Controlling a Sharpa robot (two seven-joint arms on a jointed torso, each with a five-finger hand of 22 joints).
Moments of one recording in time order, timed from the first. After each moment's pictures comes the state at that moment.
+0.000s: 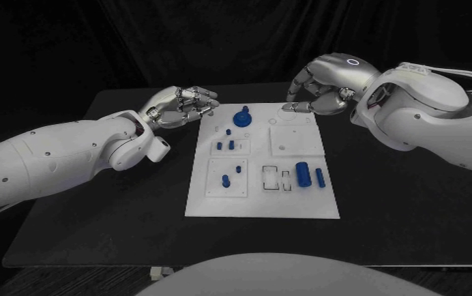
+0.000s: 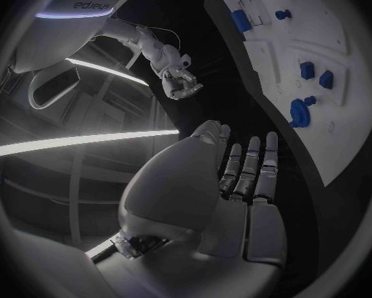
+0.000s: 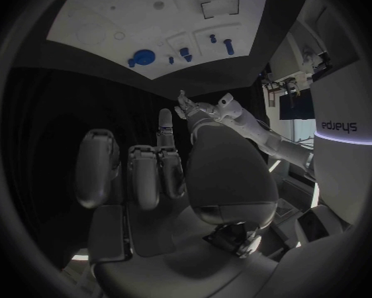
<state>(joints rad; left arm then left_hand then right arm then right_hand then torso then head) 1.21 -0.91 -0.21 1.37 -0.48 -0.05 0.63 1.68 0.08 0.07 0.27 0.49 0.85 0.16 0.07 0.09 0.16 0.17 0.72 0.07 0.28 0.23 0.70 0.06 0.13 0.43 0.29 0.07 1.06 1.47 -0.93 -0.21 1.74 -1.58 -0.33 -0.09 1.20 -0.11 0.14 0.29 0.20 1.05 0.05 0.29 0.25 1.45 -0.04 1.54 1.29 1.46 -0.09 1.52 1.31 0.04 1.46 0.02 1.36 1.31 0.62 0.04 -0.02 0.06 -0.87</state>
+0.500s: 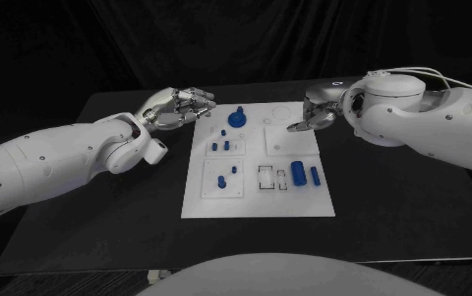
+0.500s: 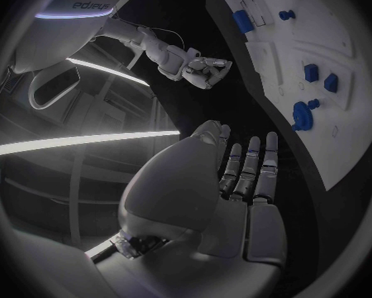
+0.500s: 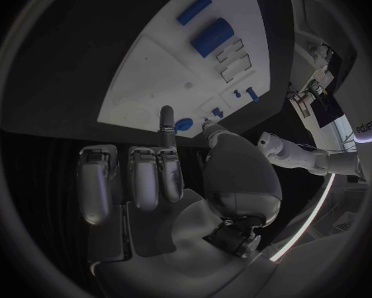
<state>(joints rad) 1.21 -0.89 -0.21 1.37 -0.48 -0.05 0.63 1.68 0.08 0.07 0.27 0.49 0.85 0.16 0.07 0.09 0.16 0.17 0.72 0.07 0.28 0.23 0.70 0.06 0.13 0.43 0.29 0.07 1.06 1.43 -0.84 -0.21 1.62 -1.50 0.13 -0.43 0.88 -0.13 0.16 0.30 0.13 1.19 0.04 0.26 0.31 1.46 -0.02 1.57 1.31 1.47 -0.07 1.57 1.31 0.01 1.47 0.03 1.57 1.31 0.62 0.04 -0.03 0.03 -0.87</state>
